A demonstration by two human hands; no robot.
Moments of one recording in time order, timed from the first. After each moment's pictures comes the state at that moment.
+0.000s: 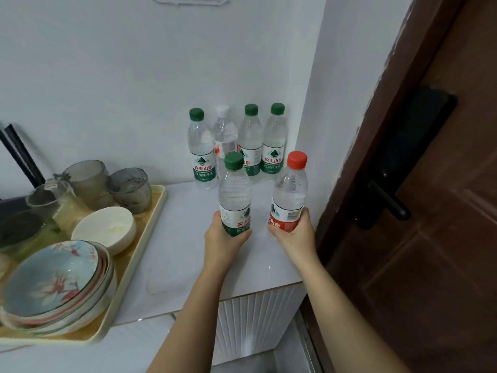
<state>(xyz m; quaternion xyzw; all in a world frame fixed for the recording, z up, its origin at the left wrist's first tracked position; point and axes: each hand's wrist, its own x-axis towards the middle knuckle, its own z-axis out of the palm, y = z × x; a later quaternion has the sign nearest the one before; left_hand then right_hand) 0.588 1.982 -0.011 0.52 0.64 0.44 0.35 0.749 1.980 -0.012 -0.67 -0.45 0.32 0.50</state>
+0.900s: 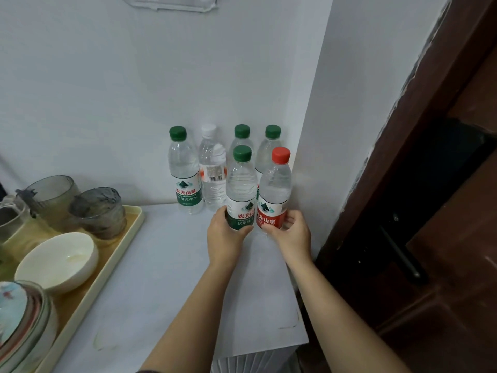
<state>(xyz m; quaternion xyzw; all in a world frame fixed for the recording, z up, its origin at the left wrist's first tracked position) 0.644 2.089 -0.020 0.51 0.66 0.48 0.25 0.789 2.094 -0.022 -0.66 -0.47 0.31 0.50</state>
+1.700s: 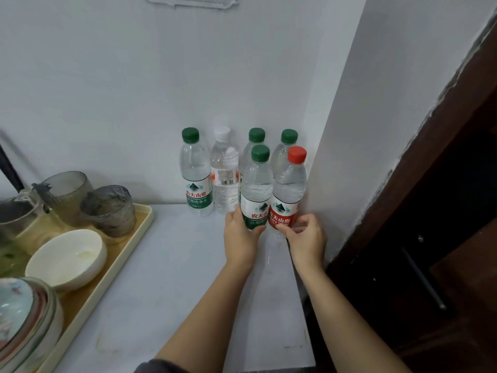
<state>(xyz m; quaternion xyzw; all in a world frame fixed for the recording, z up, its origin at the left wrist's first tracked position) 0.660 2.108 -0.021 0.51 0.67 0.47 0.25 0.794 2.115 -0.029 -0.69 -0.50 0.22 0.48</state>
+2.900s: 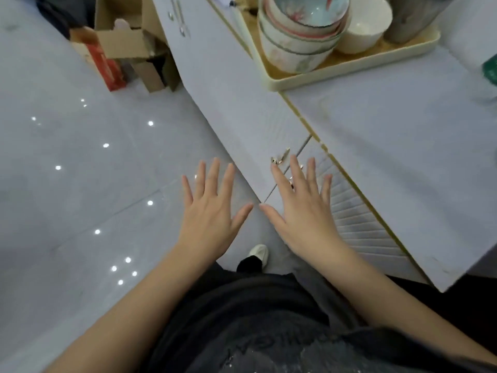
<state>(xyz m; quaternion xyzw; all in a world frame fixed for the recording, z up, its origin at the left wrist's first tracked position) 0.598 1.683 -0.076 0.28 0.95 0.09 0.11 0.667 1.847 -0.047 -0.14 -0.98 0.12 -0.13</state>
